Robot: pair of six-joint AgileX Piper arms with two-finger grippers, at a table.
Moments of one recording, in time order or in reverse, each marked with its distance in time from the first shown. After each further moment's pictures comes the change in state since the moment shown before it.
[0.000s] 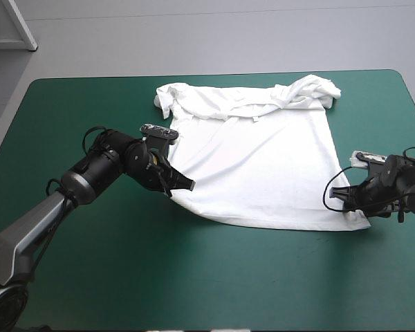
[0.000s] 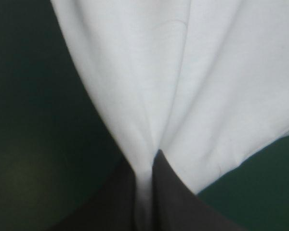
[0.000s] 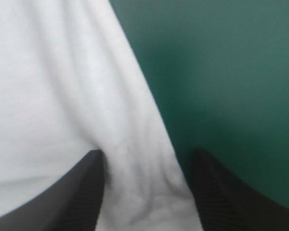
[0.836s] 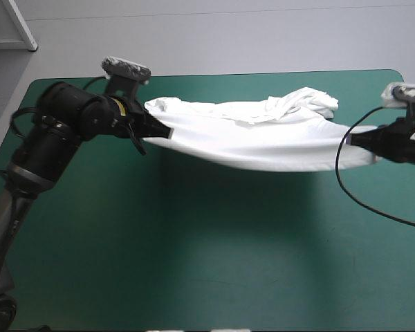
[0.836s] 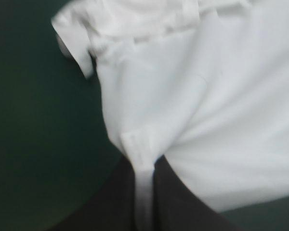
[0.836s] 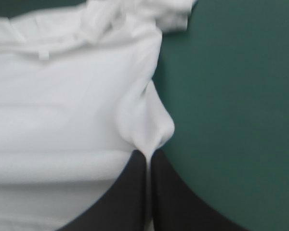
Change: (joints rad) left arm 0.000 -0.058 -0.485 0.223 0.232 0.007; right arm 0.001 -0.389 -0.397 0.116 0.164 -0.084
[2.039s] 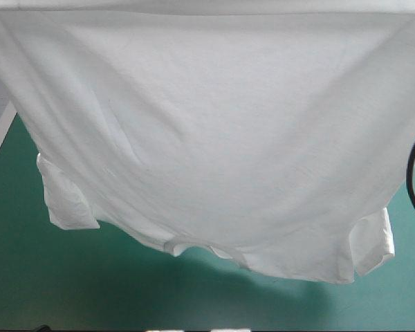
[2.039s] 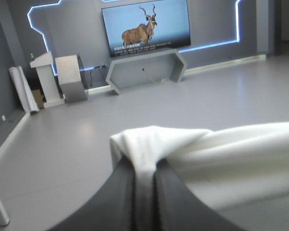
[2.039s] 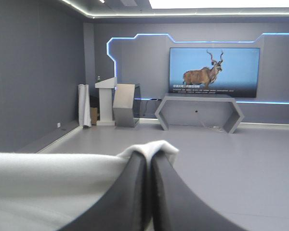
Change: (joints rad) left arm -0.006 -0.113 -0.830 0.169 0.036 0.221; right arm 0.003 0.025 -1.127 0.037 0.102 0.070
